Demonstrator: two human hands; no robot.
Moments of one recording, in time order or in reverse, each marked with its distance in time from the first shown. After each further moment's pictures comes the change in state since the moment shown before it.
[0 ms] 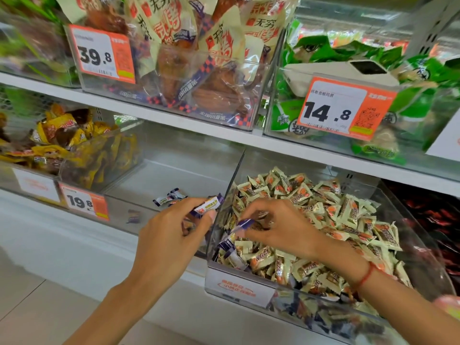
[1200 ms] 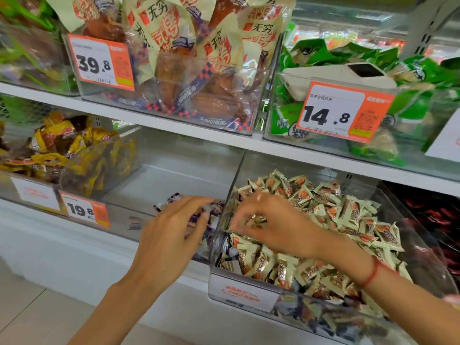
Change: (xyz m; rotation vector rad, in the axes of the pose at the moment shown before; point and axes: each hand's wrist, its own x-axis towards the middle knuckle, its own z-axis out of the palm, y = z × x) left_hand 0.014 -0.013 -0.002 0.165 -0.058 0.183; right_hand 0.010 -0.023 -0.010 -0.146 -0.020 -0.182
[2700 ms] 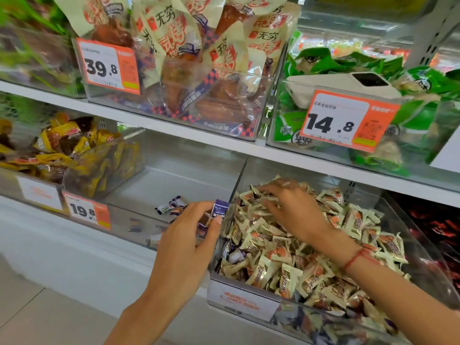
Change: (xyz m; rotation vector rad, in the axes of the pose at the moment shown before) left_hand -0.007 0.031 0.006 -0.431 0.046 -0.198; right_hand 0.008 0.057 0.001 -0.401 0.249 0.174
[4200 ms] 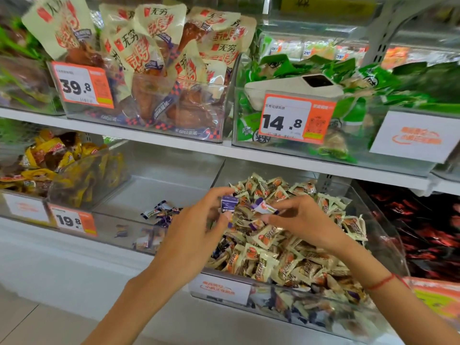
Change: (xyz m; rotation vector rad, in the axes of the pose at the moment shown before) left_hand 0.008 0.048 0.017 0.105 -0.243 0.095; right_hand -0.065 0.010 -0.052 0.802 -0.110 0.303
